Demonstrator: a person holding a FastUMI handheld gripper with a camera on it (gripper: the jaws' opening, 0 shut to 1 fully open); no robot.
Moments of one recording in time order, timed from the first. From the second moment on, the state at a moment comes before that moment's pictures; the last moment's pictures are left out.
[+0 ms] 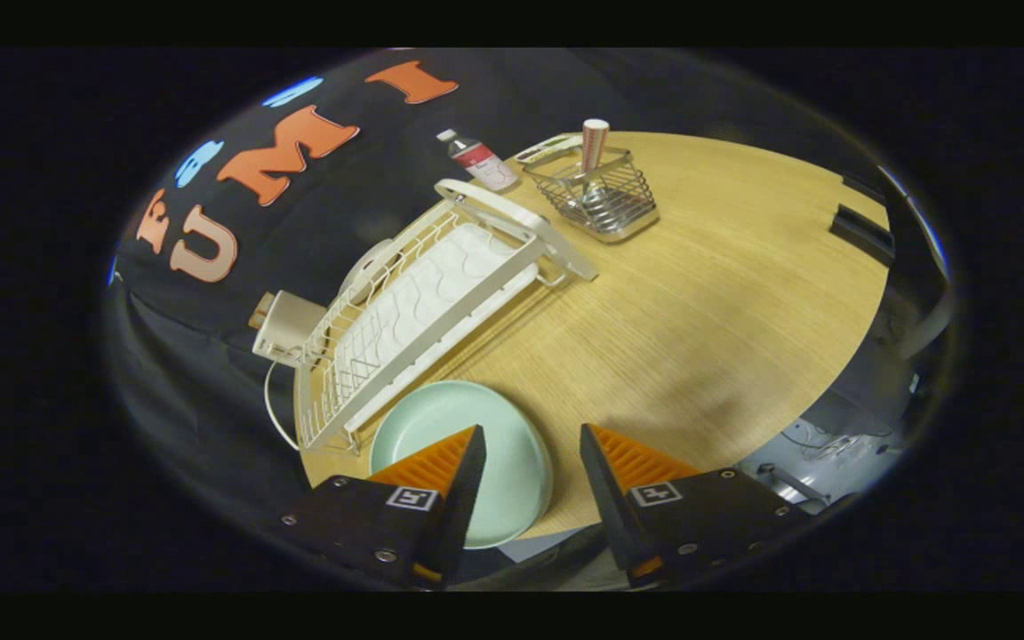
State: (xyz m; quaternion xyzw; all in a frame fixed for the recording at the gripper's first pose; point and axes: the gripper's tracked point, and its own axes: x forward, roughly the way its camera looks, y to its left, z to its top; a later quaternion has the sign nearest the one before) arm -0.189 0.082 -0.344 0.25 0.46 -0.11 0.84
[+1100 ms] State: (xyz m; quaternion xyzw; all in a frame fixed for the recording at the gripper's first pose) arm -0.080 -0.062 -0.245 -0.05 0.34 -0.13 0.93
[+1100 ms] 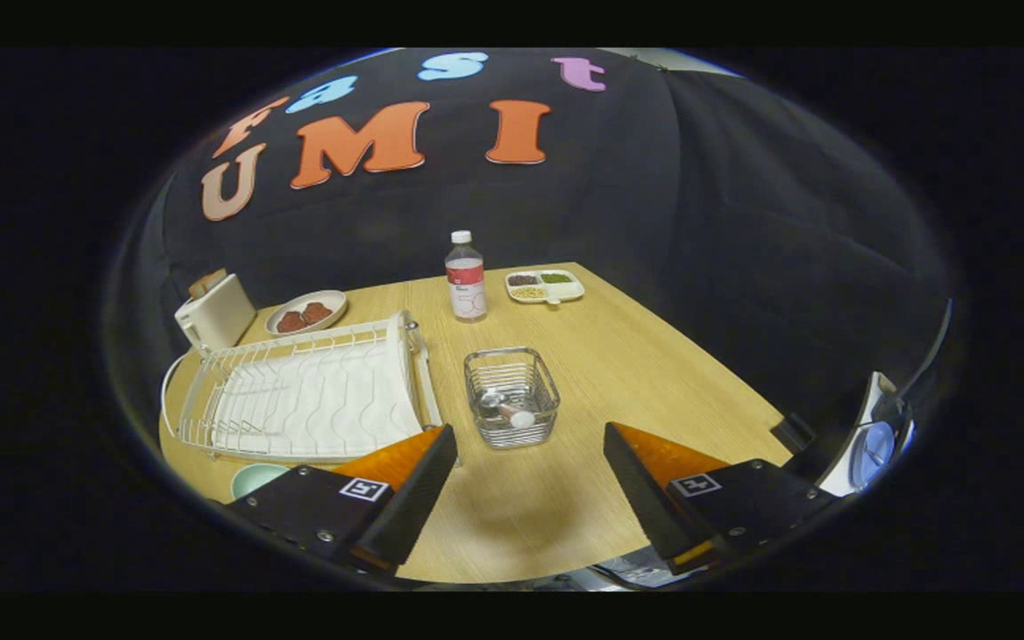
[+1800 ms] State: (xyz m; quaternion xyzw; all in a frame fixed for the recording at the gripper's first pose) arm -0.042 -0.066 -0.268 -0.06 0.36 -0.09 0.92
